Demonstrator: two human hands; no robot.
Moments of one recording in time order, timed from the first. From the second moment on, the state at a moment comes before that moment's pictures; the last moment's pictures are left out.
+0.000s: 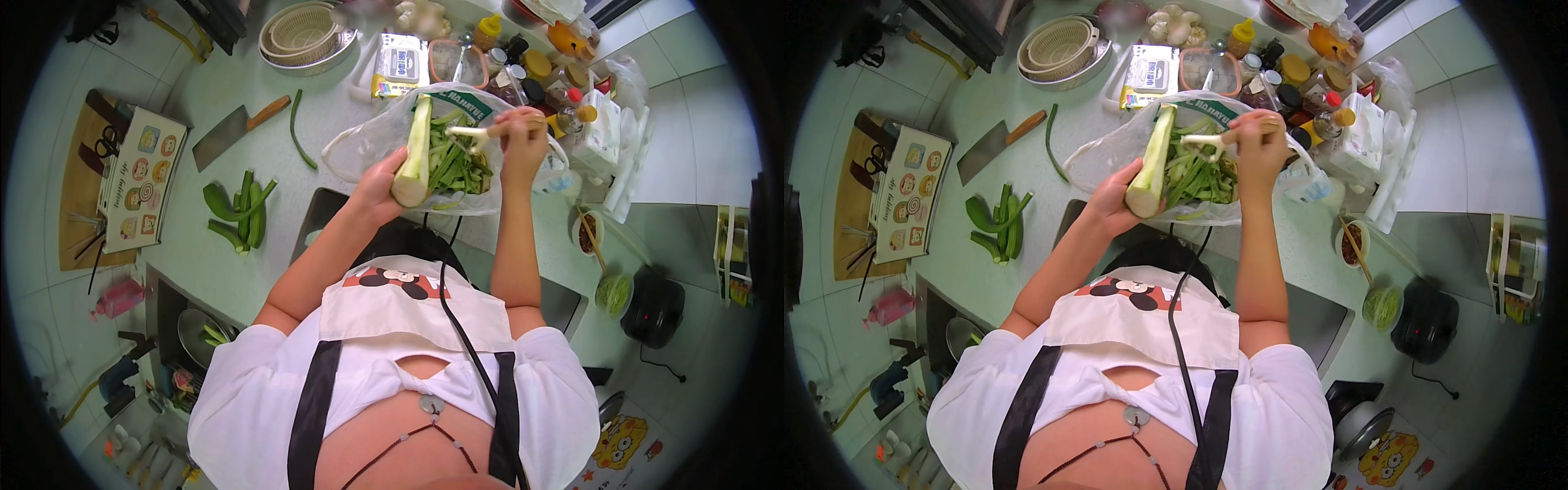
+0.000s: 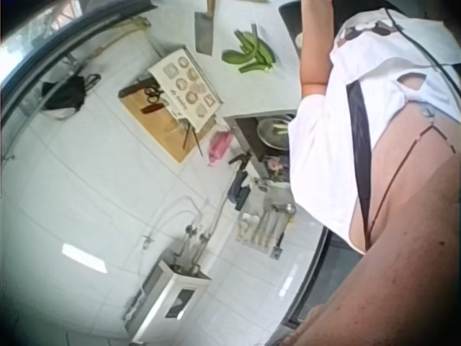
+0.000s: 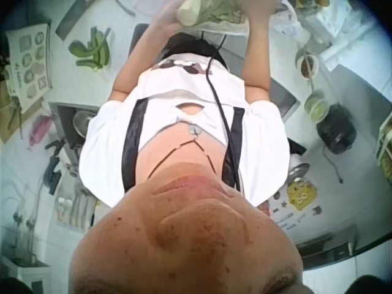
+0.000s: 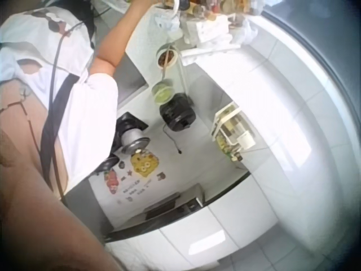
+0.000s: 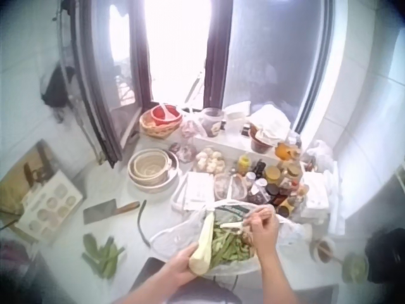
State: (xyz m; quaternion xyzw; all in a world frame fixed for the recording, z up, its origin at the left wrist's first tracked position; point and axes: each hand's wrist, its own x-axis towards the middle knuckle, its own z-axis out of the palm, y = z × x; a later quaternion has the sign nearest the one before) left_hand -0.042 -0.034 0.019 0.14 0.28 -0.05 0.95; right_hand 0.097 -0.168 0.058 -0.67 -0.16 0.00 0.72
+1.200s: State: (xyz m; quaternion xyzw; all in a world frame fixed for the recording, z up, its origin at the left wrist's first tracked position) left_hand -0.085 -0.016 0.021 0.43 0.17 -0.14 0.88; right_hand 0.091 -0.156 0.047 -0.59 -0.10 -0.03 0.80
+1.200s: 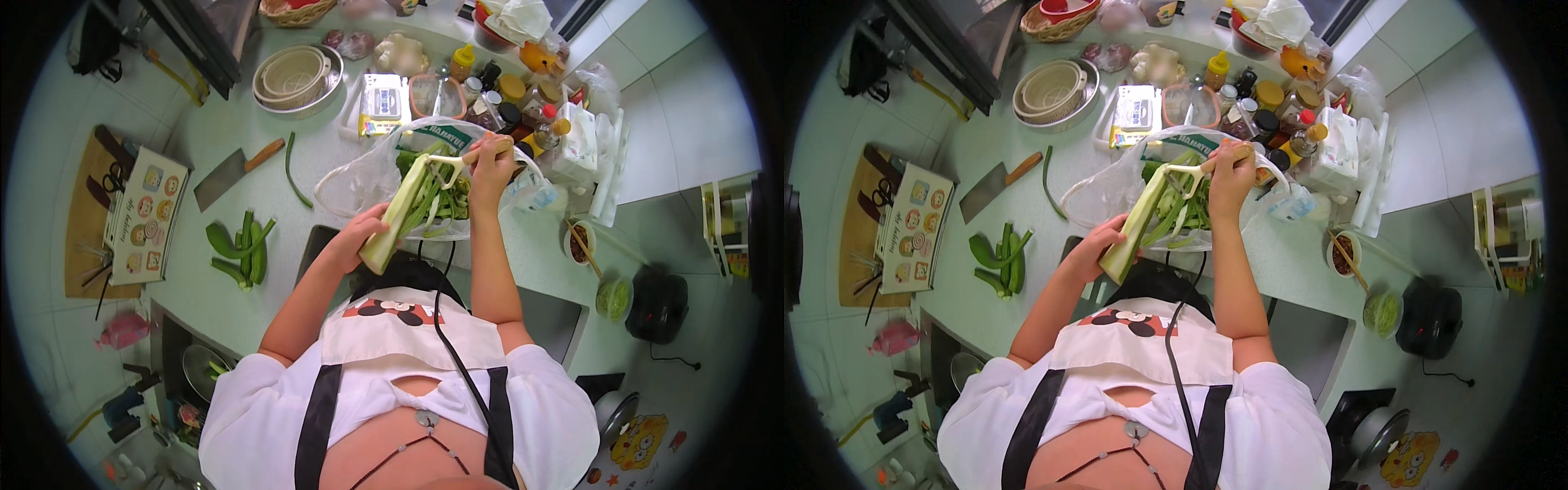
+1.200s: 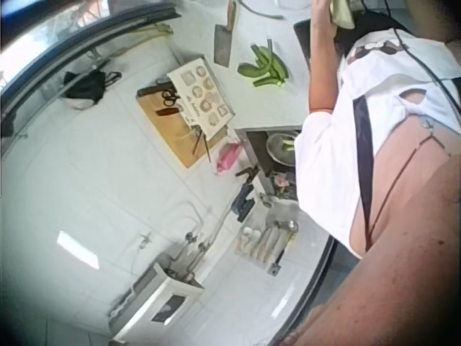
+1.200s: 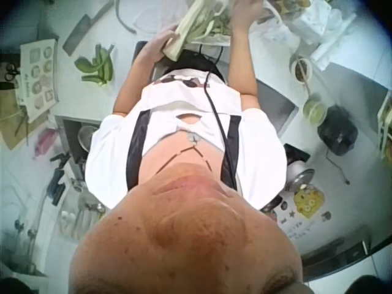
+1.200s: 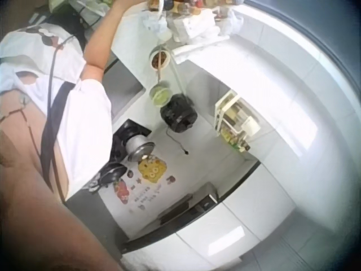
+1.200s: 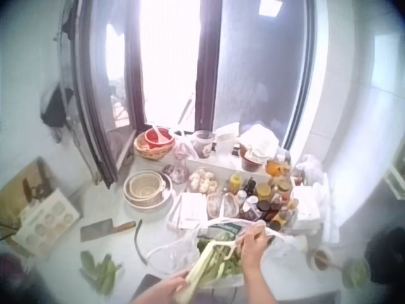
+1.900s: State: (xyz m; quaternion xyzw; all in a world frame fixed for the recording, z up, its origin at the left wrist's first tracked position) left_hand -0.127 0.006 0.000 0.46 0.19 -0.16 0.85; right_hand 0.102 -0.146 0.001 -0.70 -0.07 -0.15 0.70
